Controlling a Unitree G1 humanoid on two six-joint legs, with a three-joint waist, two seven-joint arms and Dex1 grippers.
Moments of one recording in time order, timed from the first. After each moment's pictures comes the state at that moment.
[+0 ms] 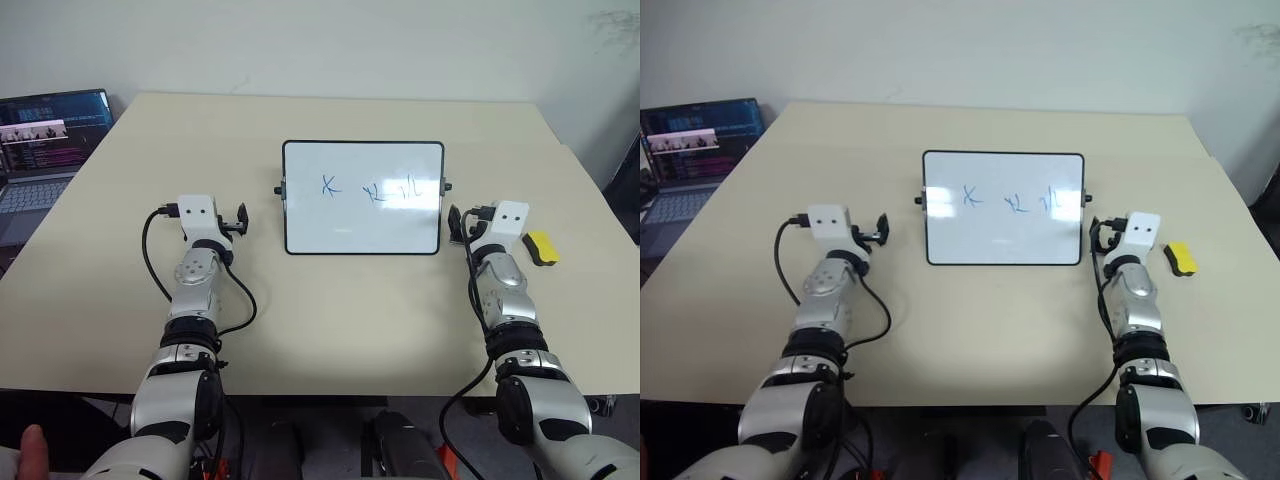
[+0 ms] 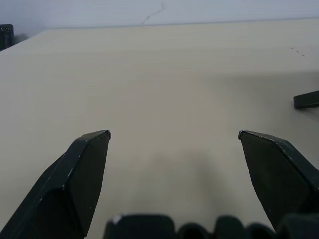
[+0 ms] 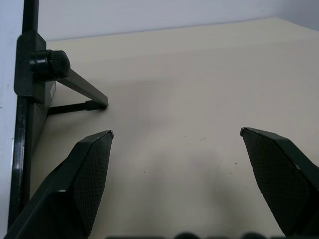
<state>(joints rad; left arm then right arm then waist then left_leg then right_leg) -0.69 0.33 0.23 0.80 -0.11 -0.14 -0.11 -0.67 -0.23 -0.25 0.76 0.18 -0.14 0.11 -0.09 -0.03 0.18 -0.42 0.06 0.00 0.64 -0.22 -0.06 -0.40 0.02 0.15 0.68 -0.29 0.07</state>
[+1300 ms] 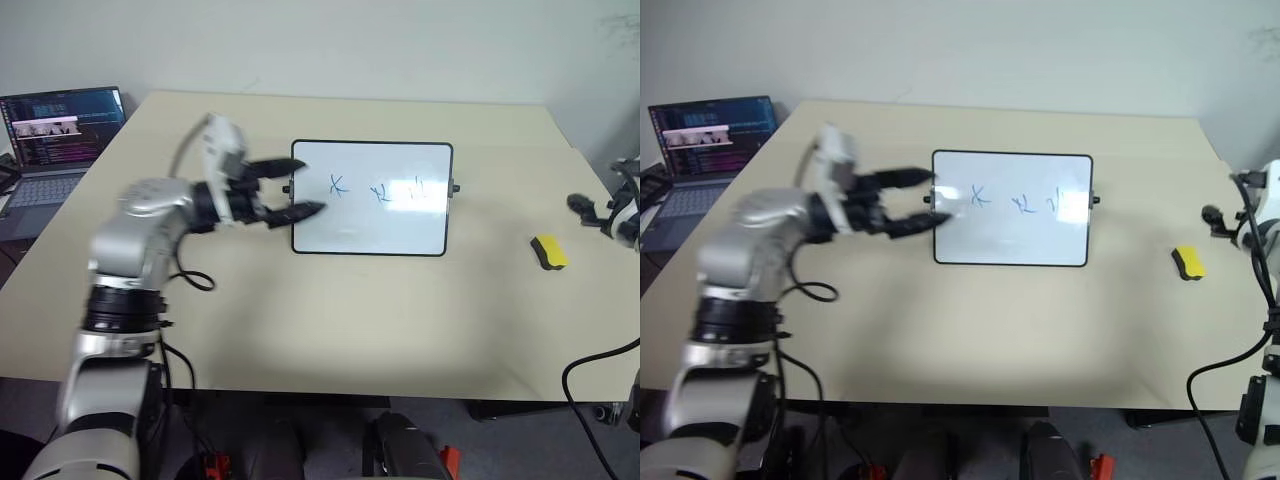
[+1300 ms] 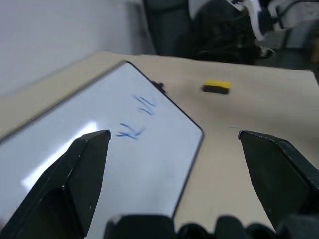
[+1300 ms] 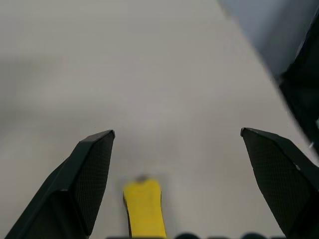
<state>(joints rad) -0.77 0.55 -0.09 0.13 -0.43 0.44 -1.08 -0.70 -0.87 -0.26 0.47 0.30 0.86 0.36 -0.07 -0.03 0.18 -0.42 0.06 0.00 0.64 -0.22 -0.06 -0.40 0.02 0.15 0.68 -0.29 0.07</state>
